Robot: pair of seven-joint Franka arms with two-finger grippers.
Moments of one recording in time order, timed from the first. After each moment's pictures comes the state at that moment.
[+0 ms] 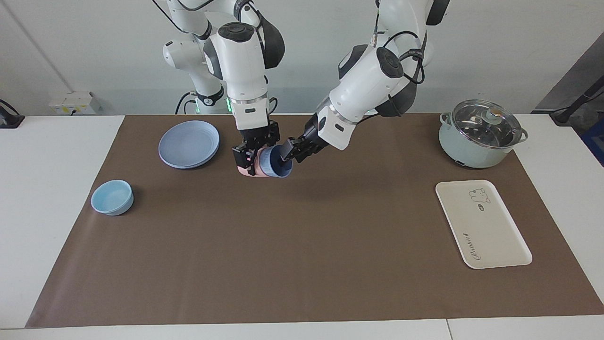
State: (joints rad) left arm -0.50 0.33 -0.12 -1.45 -0.52 2.07 -0.90; right arm 0.51 0.11 -0.07 -1.74 -0.05 2.08 -0.46
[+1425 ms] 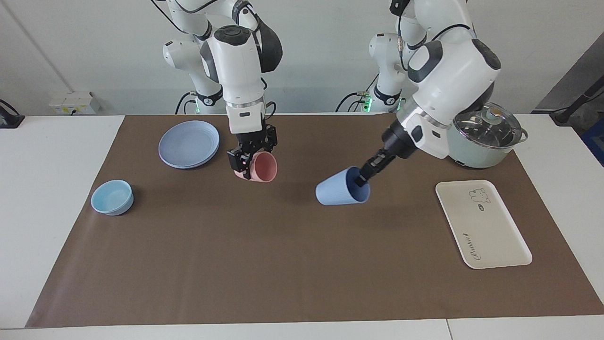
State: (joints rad) left arm -0.24 0.33 -0.06 -1.35 -0.38 1.99 -0.86; right arm 0.47 0.13 -0.08 -1.72 -0.05 2.12 -0.42
